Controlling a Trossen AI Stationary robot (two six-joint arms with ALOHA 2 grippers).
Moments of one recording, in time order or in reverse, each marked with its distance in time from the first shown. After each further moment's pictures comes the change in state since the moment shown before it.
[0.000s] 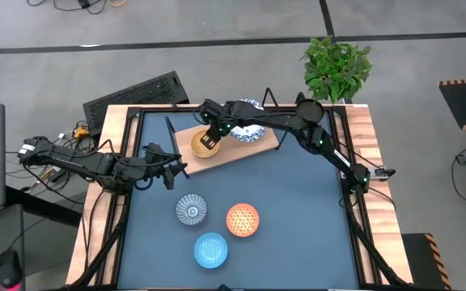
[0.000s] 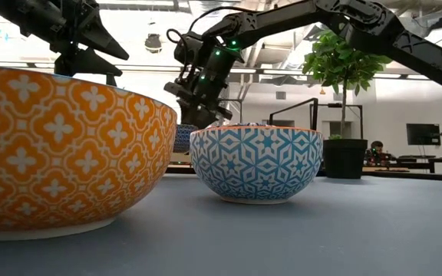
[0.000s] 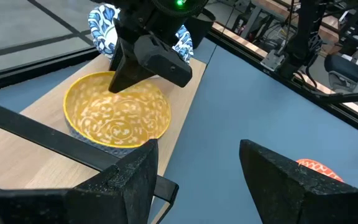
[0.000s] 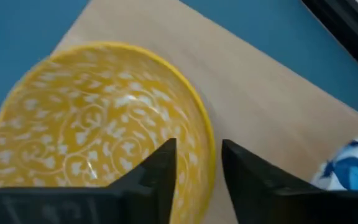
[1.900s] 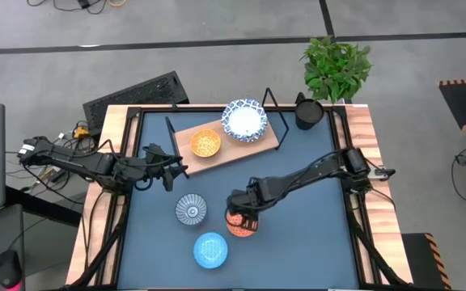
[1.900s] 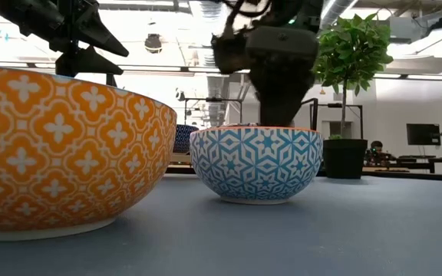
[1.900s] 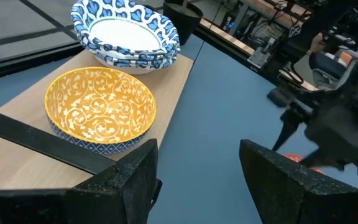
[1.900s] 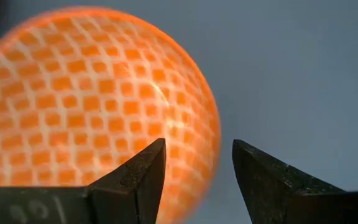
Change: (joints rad) left arm 0.000 0.000 -0.001 -0.007 0.056 -0.018; right arm 0.577 -0.414 -0.781 0.050 0.099 0.135
